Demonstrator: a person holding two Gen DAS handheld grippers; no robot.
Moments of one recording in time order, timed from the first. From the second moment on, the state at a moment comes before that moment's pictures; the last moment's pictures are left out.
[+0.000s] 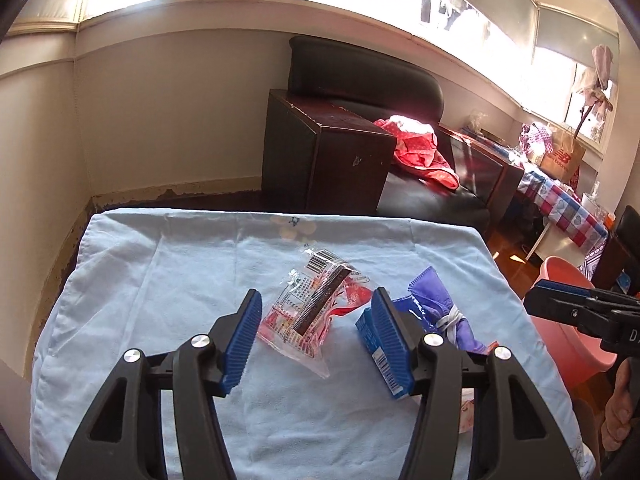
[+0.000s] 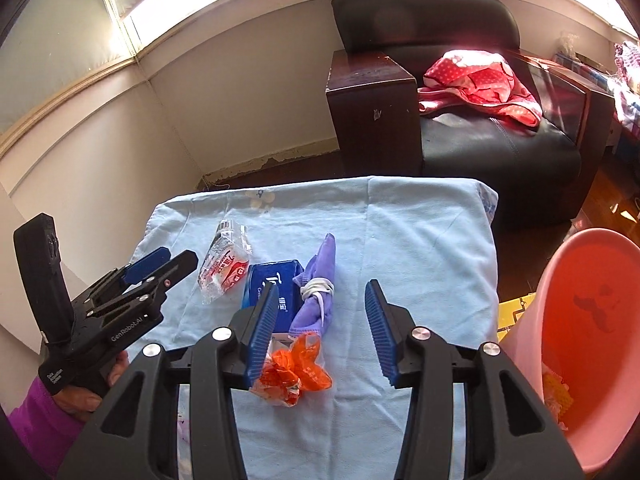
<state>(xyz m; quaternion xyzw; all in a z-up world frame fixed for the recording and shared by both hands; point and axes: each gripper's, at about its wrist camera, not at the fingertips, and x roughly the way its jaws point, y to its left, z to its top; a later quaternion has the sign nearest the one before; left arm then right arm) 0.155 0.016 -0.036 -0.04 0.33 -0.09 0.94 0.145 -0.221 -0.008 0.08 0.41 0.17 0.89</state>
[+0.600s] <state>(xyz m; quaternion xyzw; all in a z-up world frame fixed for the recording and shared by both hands) 0.135 0.028 -0.040 -0.10 0.35 -0.08 0.93 0.170 -0.190 -0.042 0.06 0.45 0.18 0.87</state>
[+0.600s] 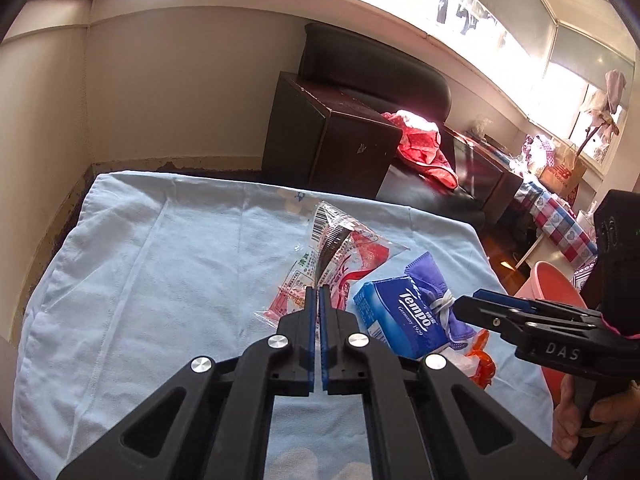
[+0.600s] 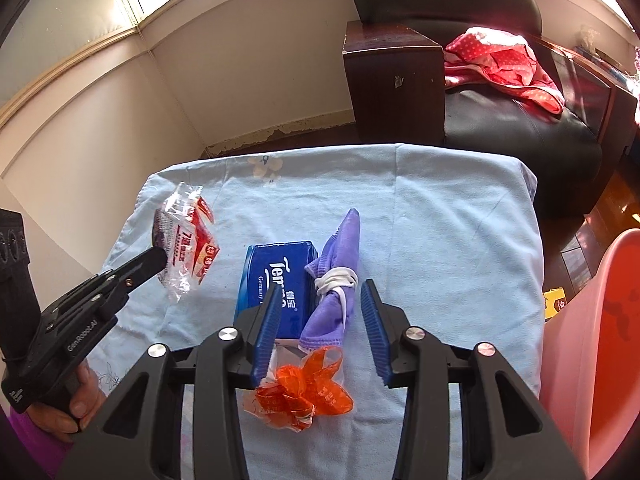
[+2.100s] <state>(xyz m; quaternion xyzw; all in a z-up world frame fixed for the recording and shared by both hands) 0.084 -0.002 -0.012 -0.10 0.34 -0.11 0.93 0.171 -0.210 -0.071 0.05 0.47 0.16 0.86</state>
